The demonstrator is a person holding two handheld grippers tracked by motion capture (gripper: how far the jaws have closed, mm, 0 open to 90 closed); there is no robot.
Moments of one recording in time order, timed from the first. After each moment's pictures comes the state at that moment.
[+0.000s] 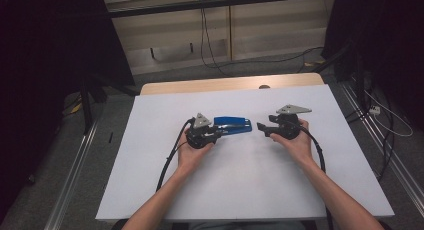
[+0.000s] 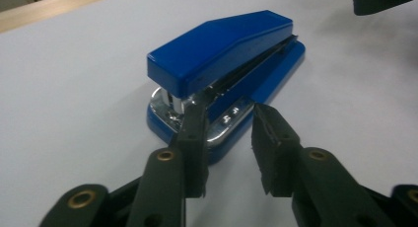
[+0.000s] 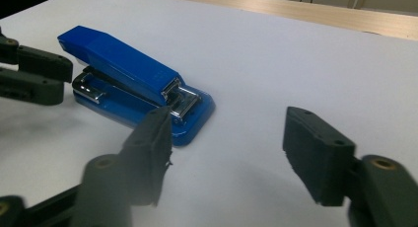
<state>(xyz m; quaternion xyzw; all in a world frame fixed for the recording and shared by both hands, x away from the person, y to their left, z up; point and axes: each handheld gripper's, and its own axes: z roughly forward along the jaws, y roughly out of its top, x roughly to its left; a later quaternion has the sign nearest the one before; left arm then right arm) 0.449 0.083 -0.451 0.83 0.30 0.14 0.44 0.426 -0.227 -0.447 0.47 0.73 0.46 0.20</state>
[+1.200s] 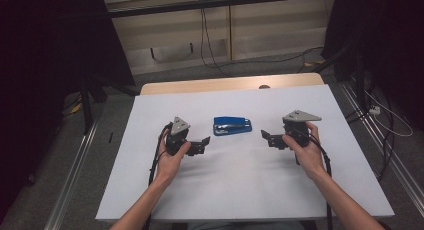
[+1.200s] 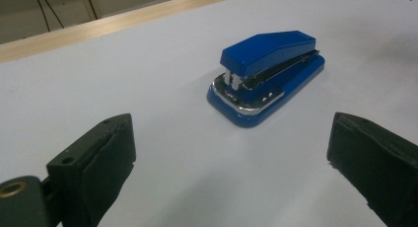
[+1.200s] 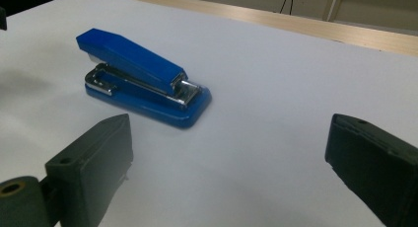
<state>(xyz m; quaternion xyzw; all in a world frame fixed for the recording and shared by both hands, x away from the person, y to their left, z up) 0.418 0.136 -0.425 0.79 0.36 0.18 0.46 0.389 -0.232 -0.430 0.47 0.72 0.45 0.24</state>
